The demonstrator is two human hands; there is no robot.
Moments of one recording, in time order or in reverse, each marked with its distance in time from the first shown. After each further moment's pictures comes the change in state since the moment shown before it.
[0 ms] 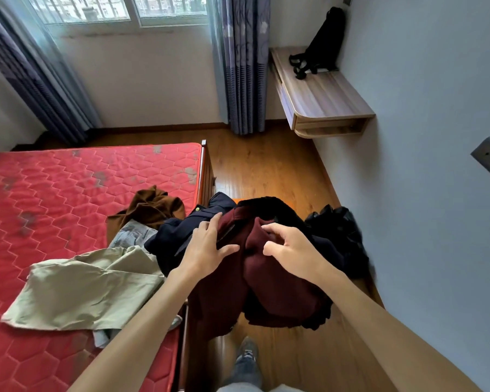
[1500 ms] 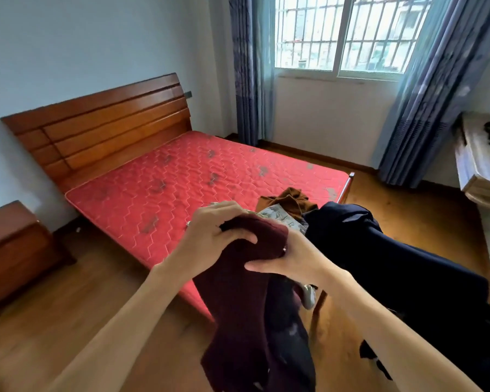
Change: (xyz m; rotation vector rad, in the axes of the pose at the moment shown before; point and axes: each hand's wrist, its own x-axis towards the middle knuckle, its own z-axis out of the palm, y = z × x) left_hand -0.450 -0.051 -0.193 -0.198 0.634 0.227; right_hand -0.207 -0.149 0.256 -0.133 -0.616 -0.627
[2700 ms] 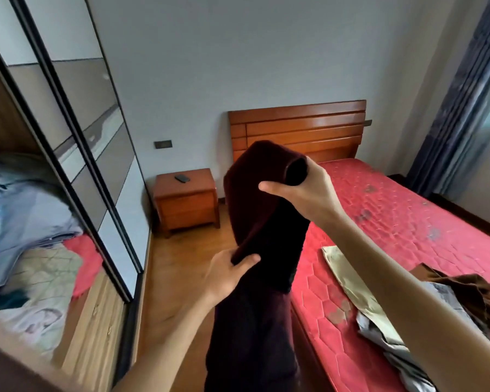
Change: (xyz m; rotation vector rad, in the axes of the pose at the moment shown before) left_hand -0.234 -0.107 -0.174 0.007 0.638 -0.857; right_hand 0.192 -0.223 0.228 0.145 -0.058 -0.385
